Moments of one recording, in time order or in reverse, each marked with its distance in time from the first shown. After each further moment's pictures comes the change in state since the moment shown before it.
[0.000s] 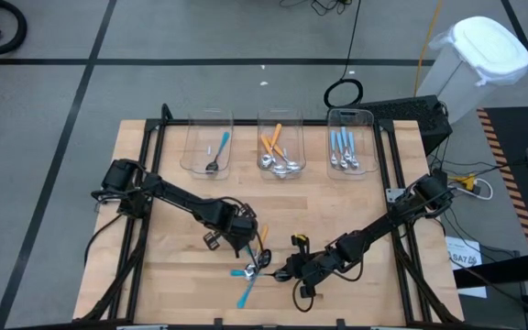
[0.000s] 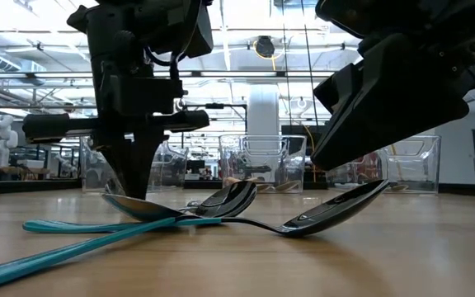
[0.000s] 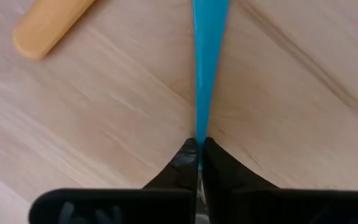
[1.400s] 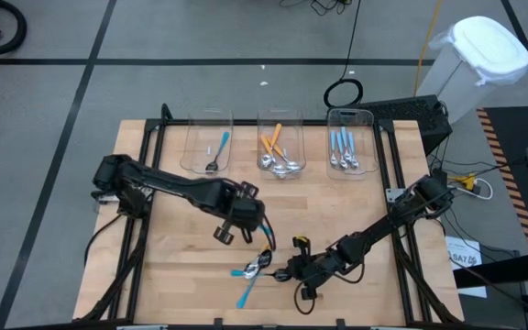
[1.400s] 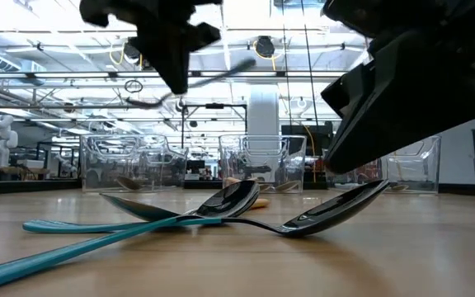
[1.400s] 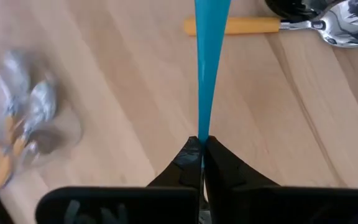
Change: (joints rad) left arm 0.032 -0.117 0.393 -0.383 -0.035 -0.360; right arm 0.018 0.000 -0.001 -0.010 0.000 0.046
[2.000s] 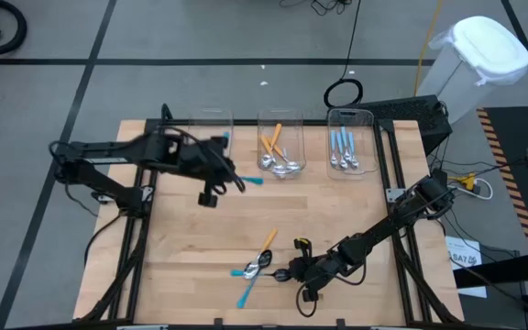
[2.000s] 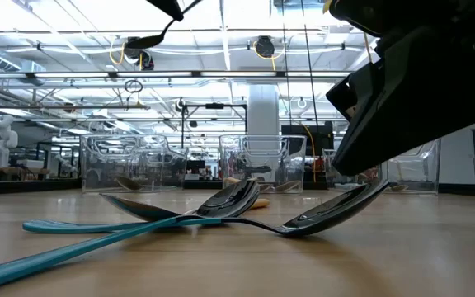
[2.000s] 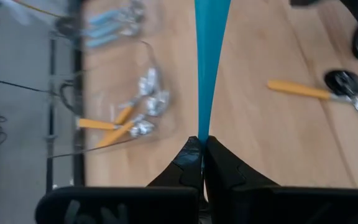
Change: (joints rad) left arm 0.193 -0.378 0.000 0.033 0.000 -0.010; right arm 0.015 0.000 0.000 -0.009 0.001 0.025
